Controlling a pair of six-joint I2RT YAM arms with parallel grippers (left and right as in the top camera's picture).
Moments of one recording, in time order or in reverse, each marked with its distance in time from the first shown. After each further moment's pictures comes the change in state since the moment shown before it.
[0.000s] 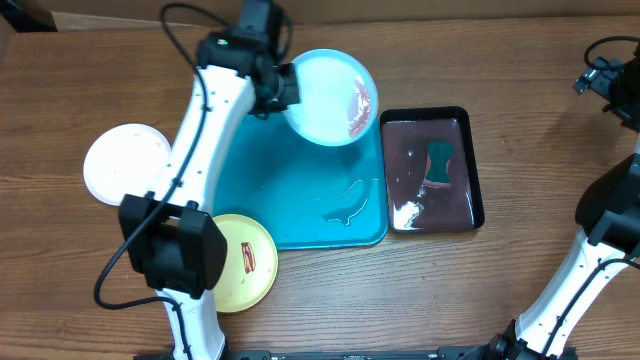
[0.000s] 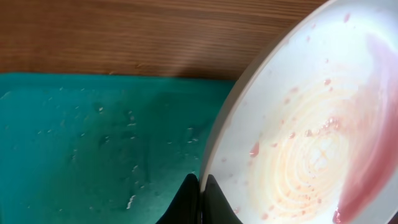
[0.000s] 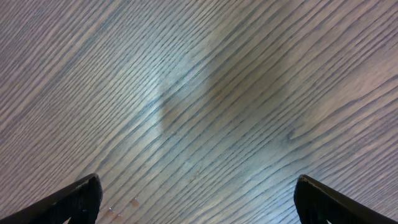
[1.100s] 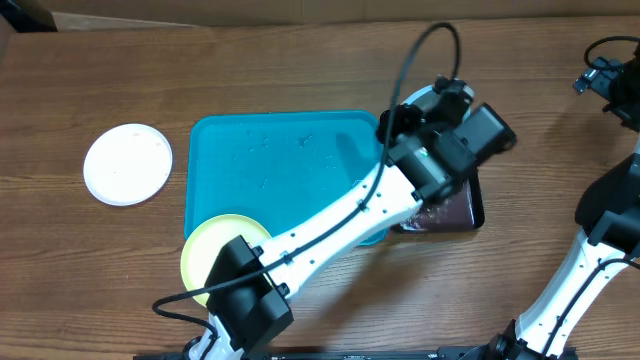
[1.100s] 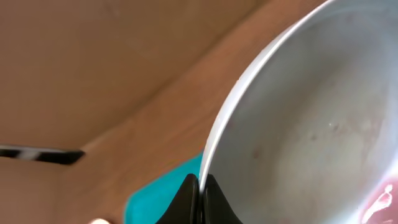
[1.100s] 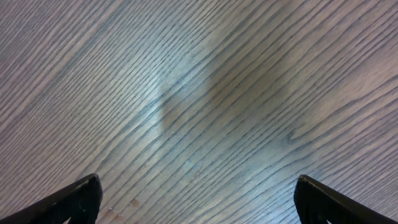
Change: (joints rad) left arm -0.703 0.000 0.003 0.191 -0.953 0.273; right arm 0.000 0.000 0.000 0.000 -0.001 0.000
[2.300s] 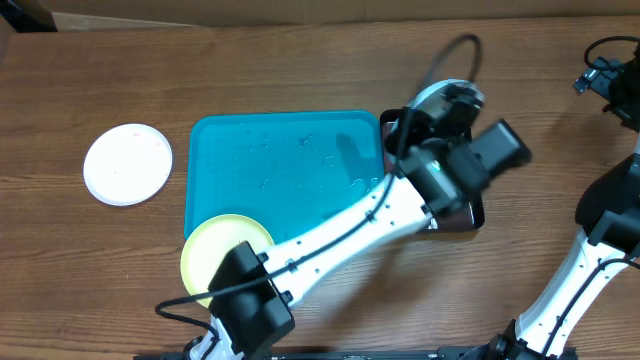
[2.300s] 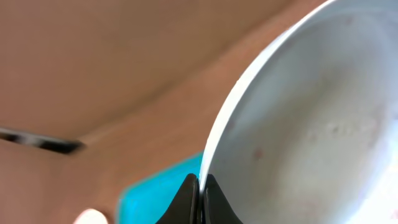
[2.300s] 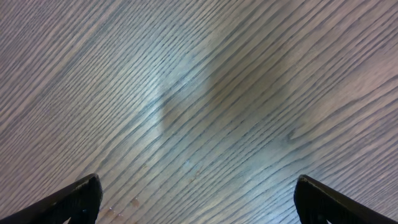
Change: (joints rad) left arm -0.031 0.000 0.003 -0.019 -0.060 -0.122; right arm 0.000 0.000 0.000 0.000 0.000 0.000
